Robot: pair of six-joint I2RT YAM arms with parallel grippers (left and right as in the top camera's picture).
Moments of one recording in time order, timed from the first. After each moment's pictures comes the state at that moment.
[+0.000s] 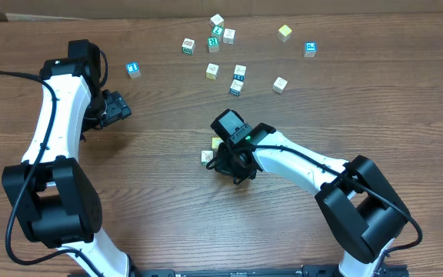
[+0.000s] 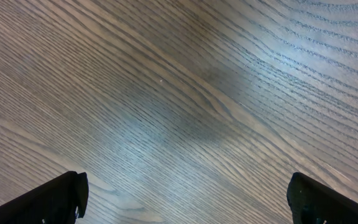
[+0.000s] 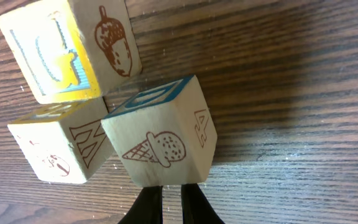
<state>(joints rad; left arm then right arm) 0.11 1.90 1.59 -1.19 -0.18 -0.49 0.72 1.91 1.19 -0.64 -0.17 0.98</state>
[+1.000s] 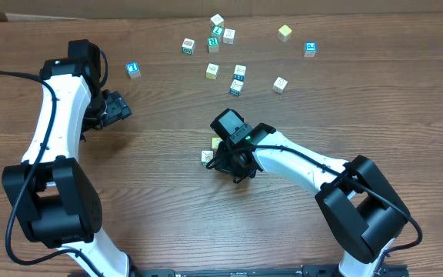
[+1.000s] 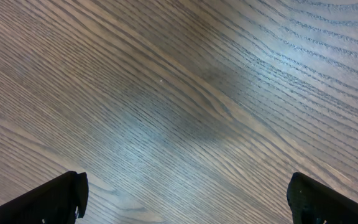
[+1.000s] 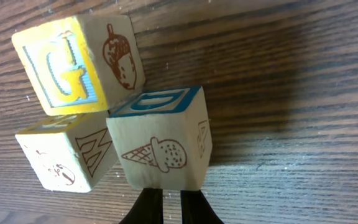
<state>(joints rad) 0.11 1.90 1.59 -1.19 -0.18 -0.49 0.72 1.91 1.19 -0.62 -0.15 0.98</state>
